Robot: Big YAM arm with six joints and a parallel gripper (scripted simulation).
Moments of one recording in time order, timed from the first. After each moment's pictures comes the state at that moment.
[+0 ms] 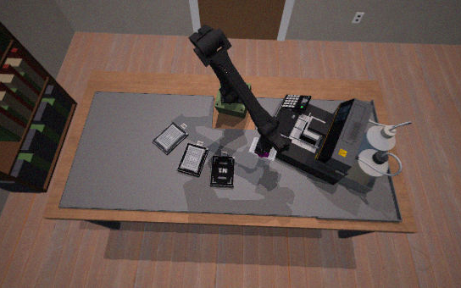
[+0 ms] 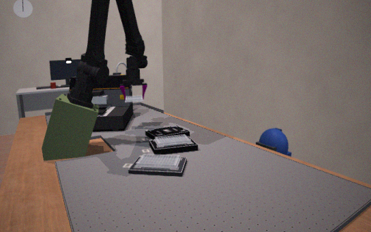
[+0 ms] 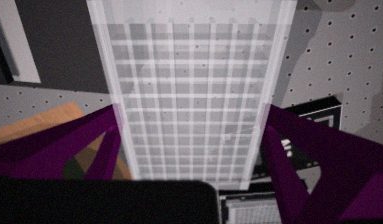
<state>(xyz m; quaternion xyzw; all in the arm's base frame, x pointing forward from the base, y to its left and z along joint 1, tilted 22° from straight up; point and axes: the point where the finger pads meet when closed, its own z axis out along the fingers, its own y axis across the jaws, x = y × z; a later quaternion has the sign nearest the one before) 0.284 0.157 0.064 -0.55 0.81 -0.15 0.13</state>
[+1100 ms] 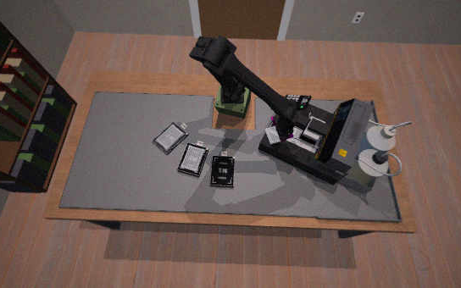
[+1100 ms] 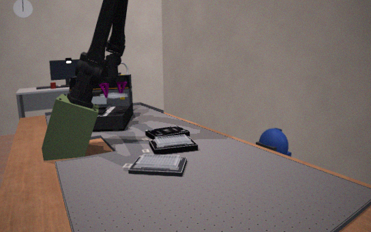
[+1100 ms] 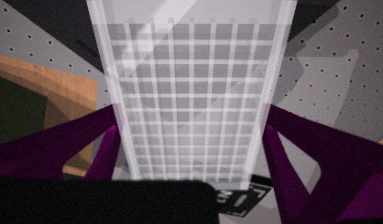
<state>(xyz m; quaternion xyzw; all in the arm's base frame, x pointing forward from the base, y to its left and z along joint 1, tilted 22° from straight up) 0.206 0.237 0.042 -0.79 0.58 -0.18 0.07</state>
